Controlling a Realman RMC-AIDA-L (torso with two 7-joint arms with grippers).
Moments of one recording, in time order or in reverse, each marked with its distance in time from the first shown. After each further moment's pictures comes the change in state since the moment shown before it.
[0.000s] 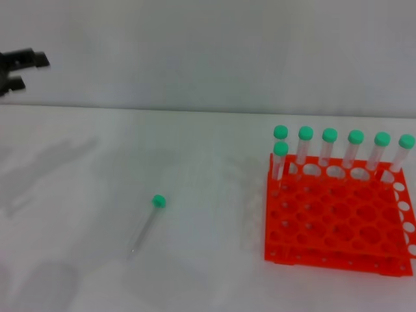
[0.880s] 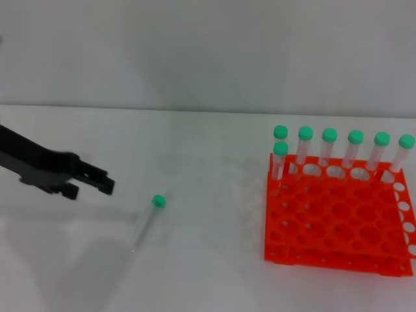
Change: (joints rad) left arm -0.272 -0.067 0.002 -0.040 0.742 0.255 0.096; right arm 0.000 0.001 0.051 0.004 0.001 -0.001 0.000
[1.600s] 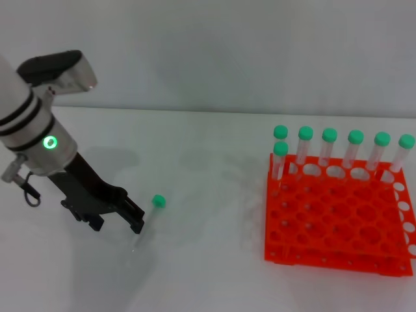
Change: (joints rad) left arm -0.130 -0.052 -0.001 0.336 0.323 -0.304 -0.237; right arm -0.007 0.001 -0.007 0.013 -0.004 -0.003 0.000
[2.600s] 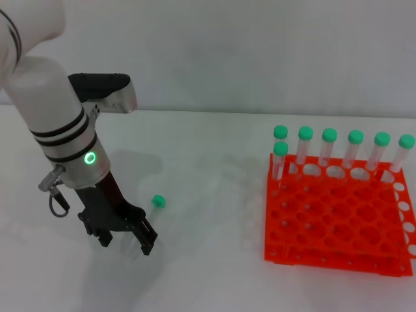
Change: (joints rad) left arm -0.050 -0.024 -0.002 0.197 0.174 -0.120 -0.161; right arm -0.005 0.000 0.000 0.021 -0.002 -0.008 0.000
